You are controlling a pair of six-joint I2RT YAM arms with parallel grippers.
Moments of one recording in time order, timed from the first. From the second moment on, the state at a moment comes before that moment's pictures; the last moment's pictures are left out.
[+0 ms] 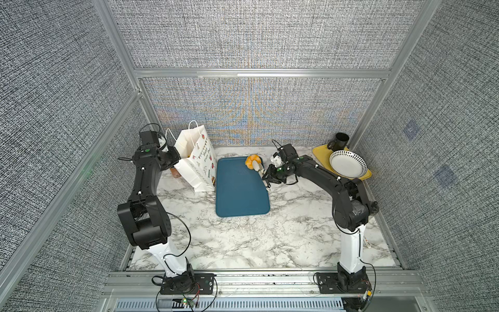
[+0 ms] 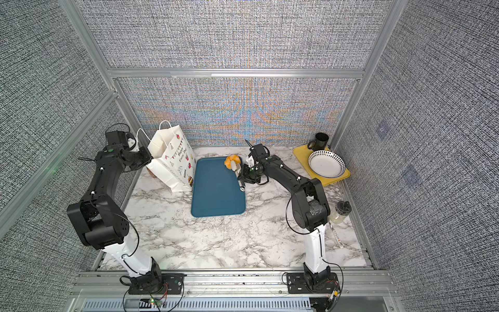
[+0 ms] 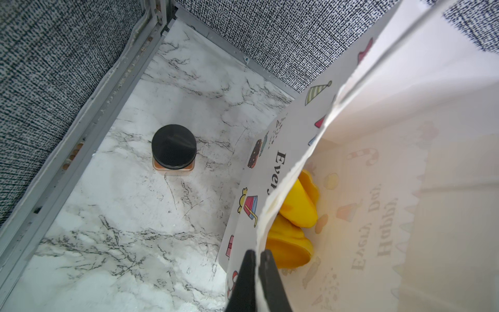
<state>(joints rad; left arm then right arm) 0.25 1.79 1.65 -0.73 0.32 -0.31 0.45 2.04 1.66 -0.63 -0.46 0.60</state>
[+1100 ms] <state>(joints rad) 0.26 1.77 1.64 -0.73 0.32 -0.31 0.42 2.30 1.92 -0.68 -0.43 0.59</state>
